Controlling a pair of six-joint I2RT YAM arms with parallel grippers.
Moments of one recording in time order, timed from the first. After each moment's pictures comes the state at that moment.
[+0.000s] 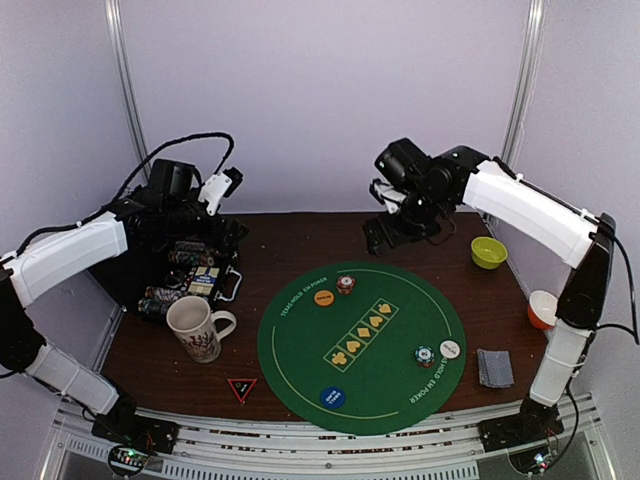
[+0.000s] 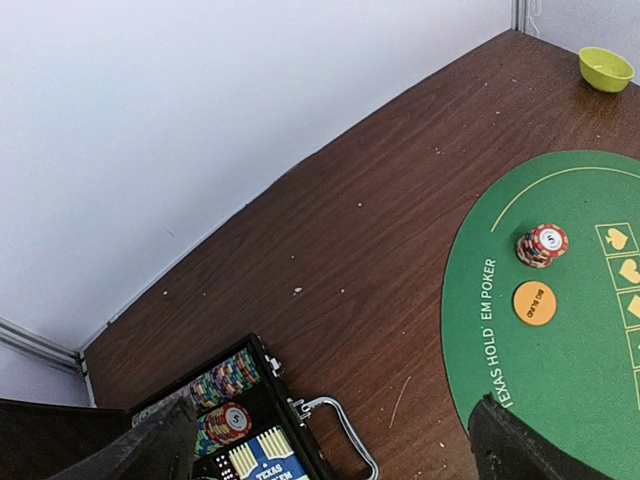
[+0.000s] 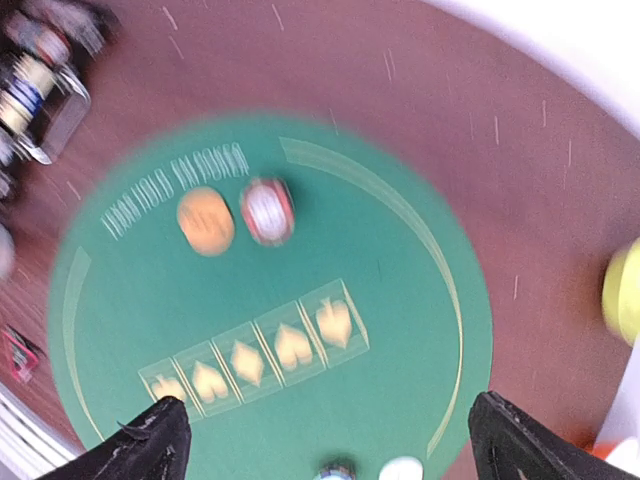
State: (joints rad) left arm -0.49 1.40 1.20 -0.34 0.00 0.30; right arm 0.73 1.82 1.92 -1.14 0.20 0.24
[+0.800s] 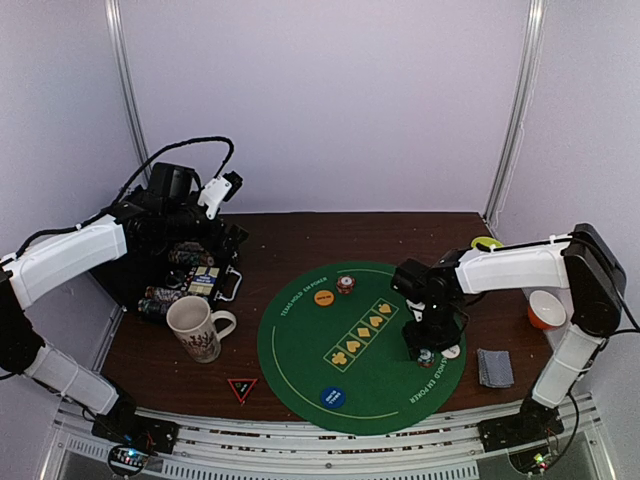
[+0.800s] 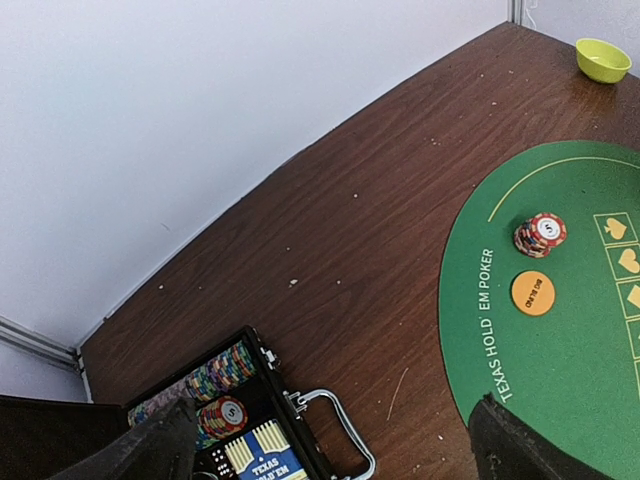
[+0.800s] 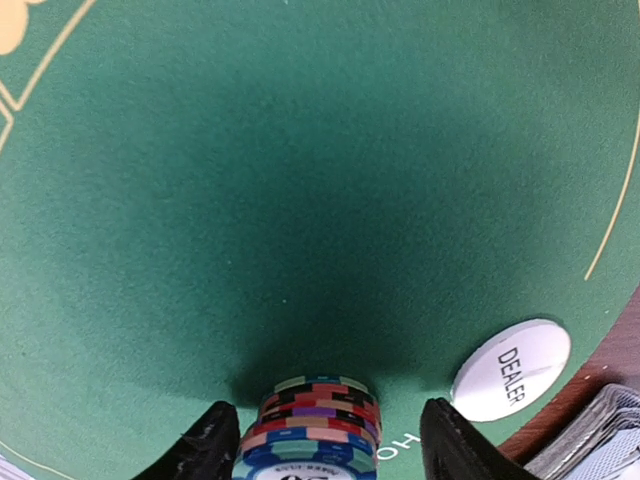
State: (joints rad) left arm -0.49 1.38 1.17 -0.34 0.00 0.31; right arm 0.76 1.69 1.04 -0.93 0.06 0.57
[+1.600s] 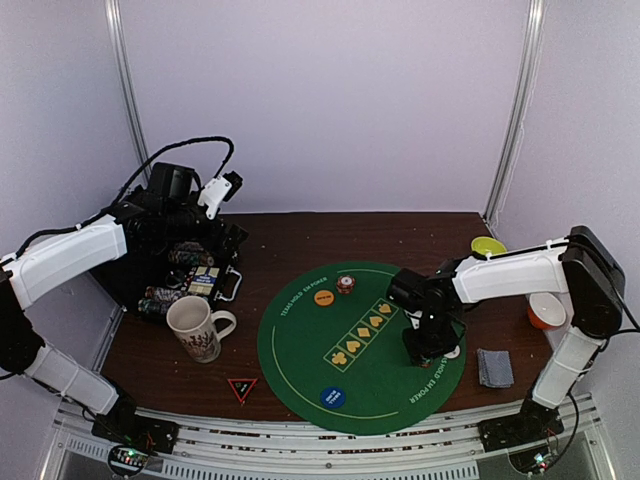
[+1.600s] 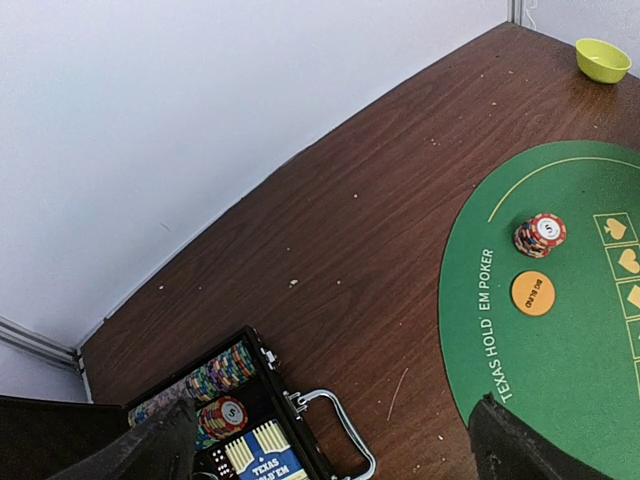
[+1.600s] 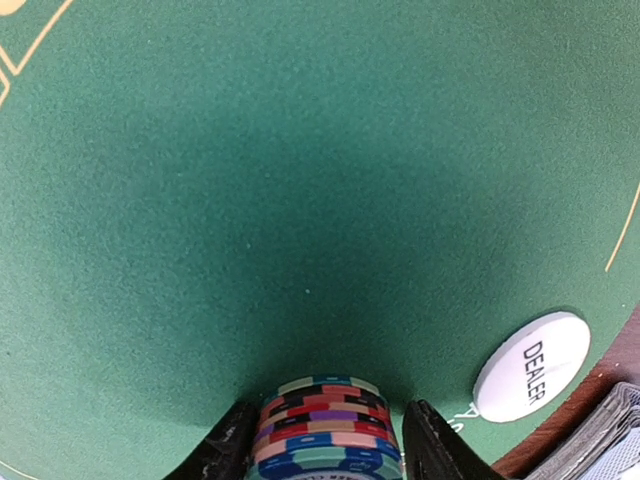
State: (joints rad) left arm -0.49 1.38 1.17 -0.34 0.00 0.31; right arm 0.81 1.70 1.00 -0.88 0.07 0.60
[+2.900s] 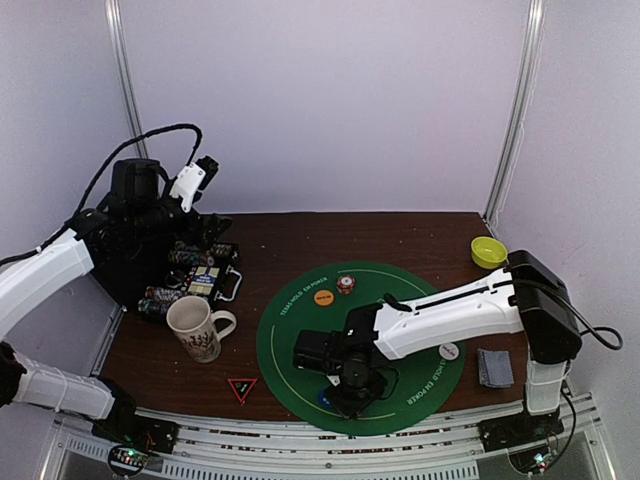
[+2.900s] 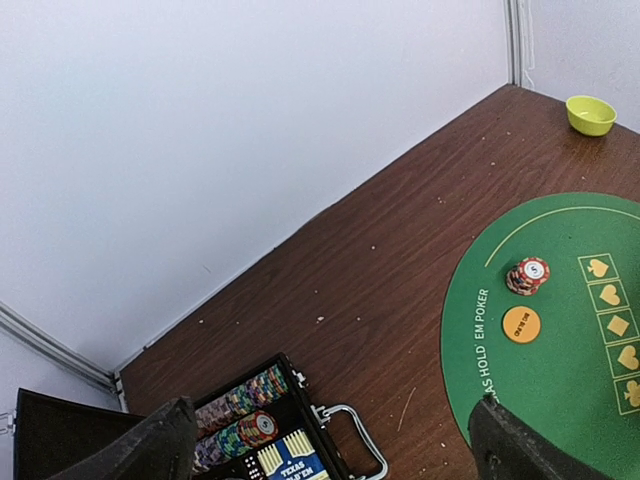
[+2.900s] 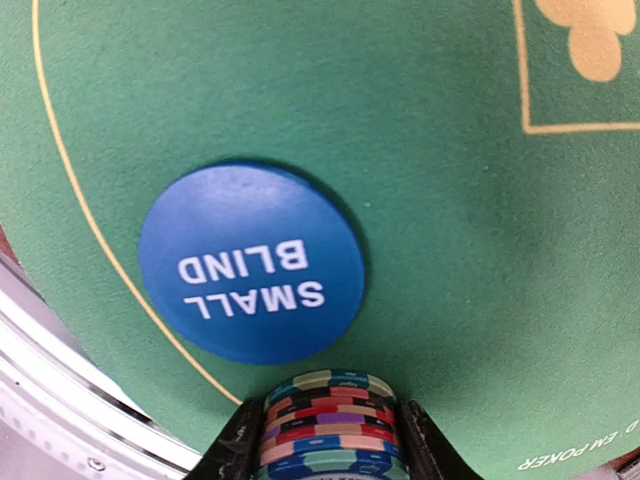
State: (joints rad) left arm -0.49 1.18 1.12 -0.33 0.00 0.32; right arm 1.31 1.99 1.39 -0.97 -0.02 0.62
